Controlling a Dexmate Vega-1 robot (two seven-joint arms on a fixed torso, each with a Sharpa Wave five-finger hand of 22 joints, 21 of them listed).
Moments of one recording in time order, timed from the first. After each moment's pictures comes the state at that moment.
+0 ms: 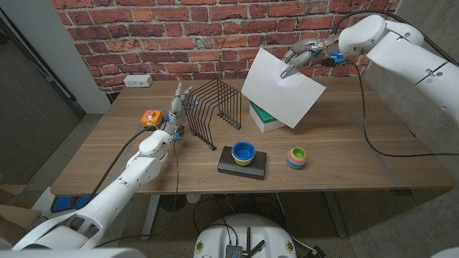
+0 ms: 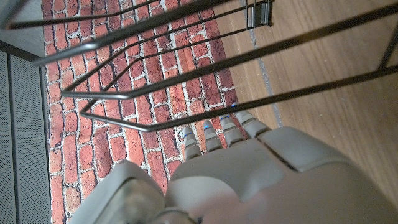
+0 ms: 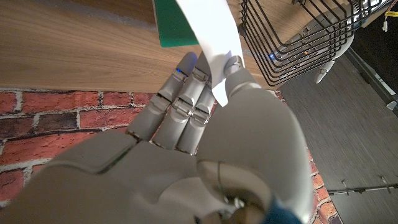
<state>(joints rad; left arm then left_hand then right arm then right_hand) 0.84 0.51 0.37 -1.30 -0.65 -0.29 -0.03 0.01 0.02 0.00 0.11 0.33 0.10 -0.21 0.19 0.19 0.06 -0.12 0.21 0.19 0.13 -0.04 0.18 0.18 0.14 0.01 0.21 0.19 -0.19 -0.94 -0.67 -1.80 0.09 -0.42 0.67 1.17 0.04 0.33 -0.16 0.17 0.86 -0.16 0.50 0.23 1.09 -0.17 0.39 0.55 1.13 -0.21 0.38 0.47 0.90 -0.12 0.32 0.22</state>
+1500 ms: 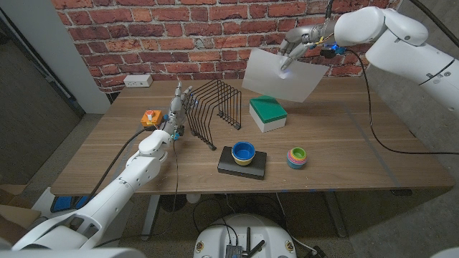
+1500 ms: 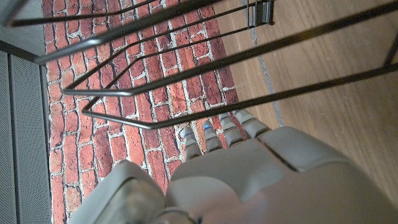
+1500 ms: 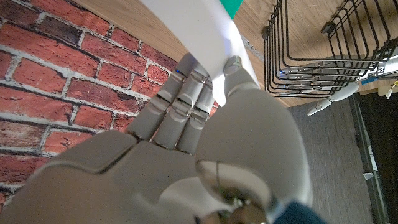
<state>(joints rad) 0.84 0.51 0.37 -1.31 -0.65 -0.29 -0.03 0.01 0.02 0.00 0.11 0.33 0.10 -0.21 0.19 0.19 0.06 -0.12 0.21 0.19 0.13 -0.04 0.18 0.18 0.14 0.01 0.21 0.19 -0.21 -0.97 -0.65 -1.96 -0.25 -0.27 0.69 1.18 0.06 0.29 -0.16 0.17 0.90 -0.20 0.48 0.22 1.09 -0.17 0.35 0.58 1.09 -0.20 0.33 0.56 0.85 -0.11 0.39 0.21</state>
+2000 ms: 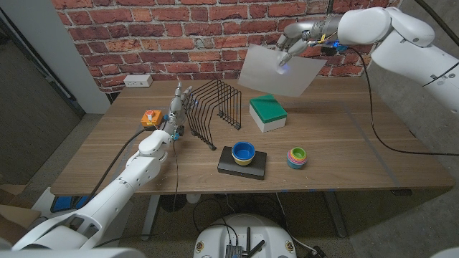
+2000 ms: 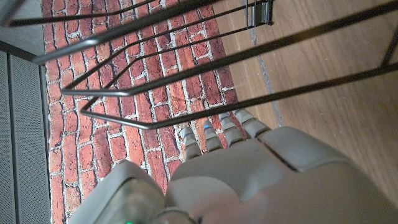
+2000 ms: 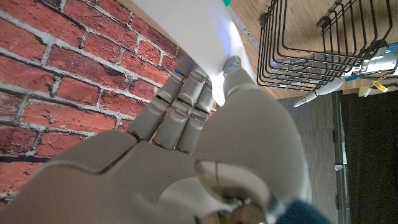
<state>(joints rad) 0.84 0.51 0.37 -1.30 -0.65 -0.29 -0.03 0.01 0.02 0.00 0.11 0.33 0.10 -0.21 0.19 0.19 0.06 -0.12 0.21 0.19 0.13 -0.04 0.18 0.18 0.14 0.01 0.21 0.19 -0.25 -0.97 -0.59 -1.93 -0.26 -0.11 0.64 1.19 0.07 0.28 -0.16 0.17 0.90 -0.20 0.47 0.22 1.09 -0.17 0.33 0.59 1.09 -0.20 0.31 0.59 0.84 -0.10 0.43 0.20</state>
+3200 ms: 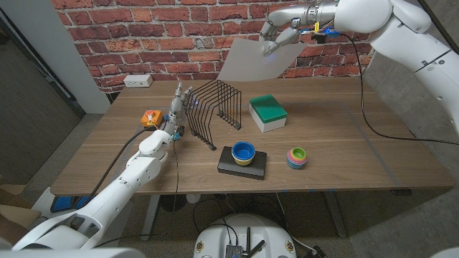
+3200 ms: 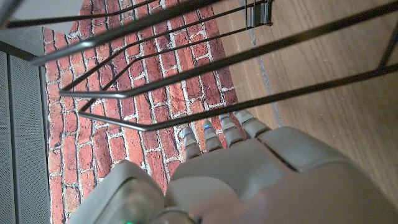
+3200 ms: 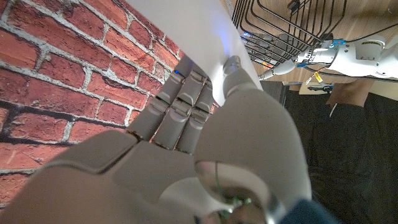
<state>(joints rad) 0.84 0.51 0.37 -1.30 -0.65 -0.29 -0.03 0.01 0.02 0.00 0.11 0.33 0.10 -0.21 0.19 0.19 0.06 -0.12 0.21 0.19 0.13 -0.04 0.18 0.18 0.14 0.01 0.21 0.19 -0.16 -0.85 -0.58 -1.77 -0.25 0.30 0.64 1.19 0.07 0.27 -0.16 0.17 0.93 -0.20 0.44 0.22 1.10 -0.16 0.29 0.61 1.09 -0.20 0.25 0.62 0.80 -0.09 0.51 0.20</state>
